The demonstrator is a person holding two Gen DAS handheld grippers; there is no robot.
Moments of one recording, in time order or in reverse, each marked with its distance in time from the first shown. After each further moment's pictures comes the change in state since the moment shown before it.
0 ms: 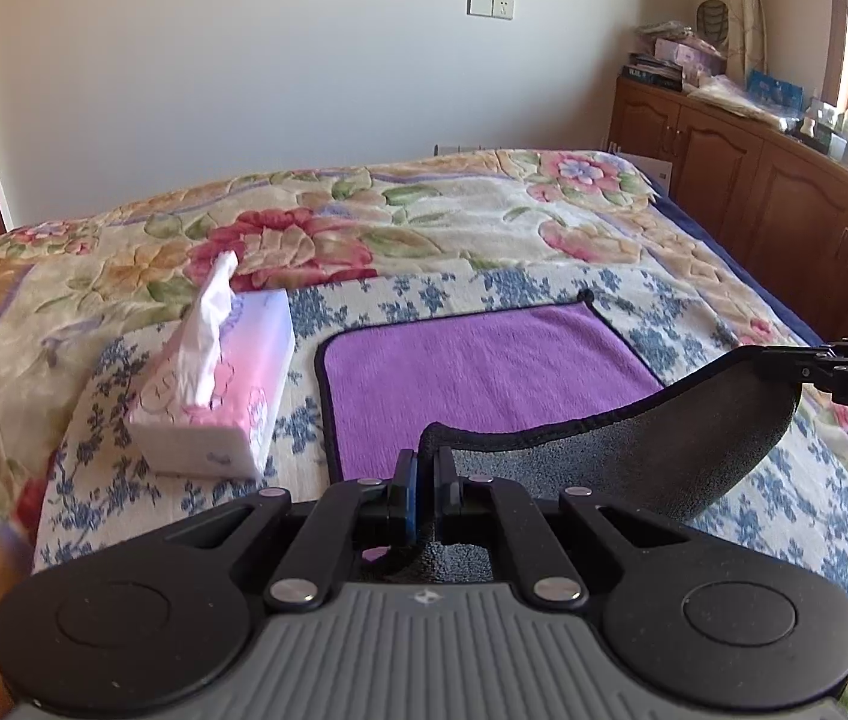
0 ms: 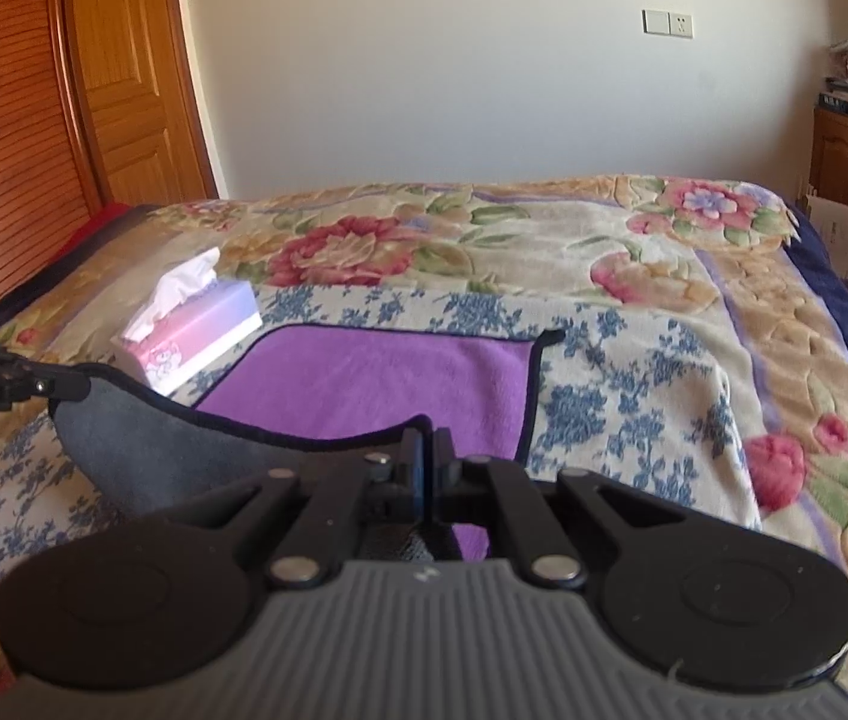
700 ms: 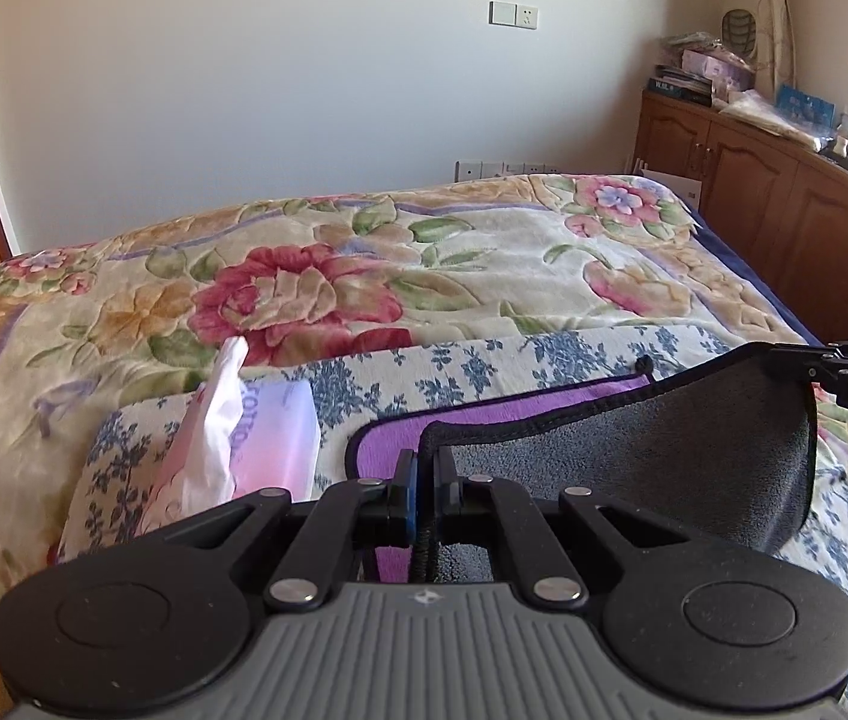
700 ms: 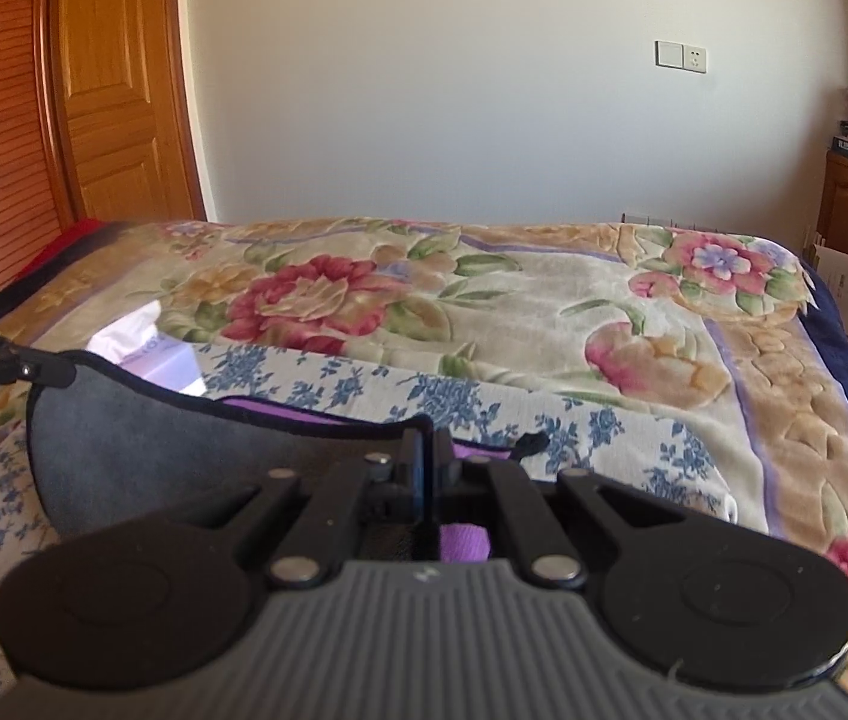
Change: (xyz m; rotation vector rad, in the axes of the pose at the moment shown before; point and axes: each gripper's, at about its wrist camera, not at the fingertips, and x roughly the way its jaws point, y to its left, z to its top) left arm 0.064 0.028 0.066 0.000 -0.010 0.027; right arm 0.063 -0.022 0.048 -0.055 -0.041 -0.019
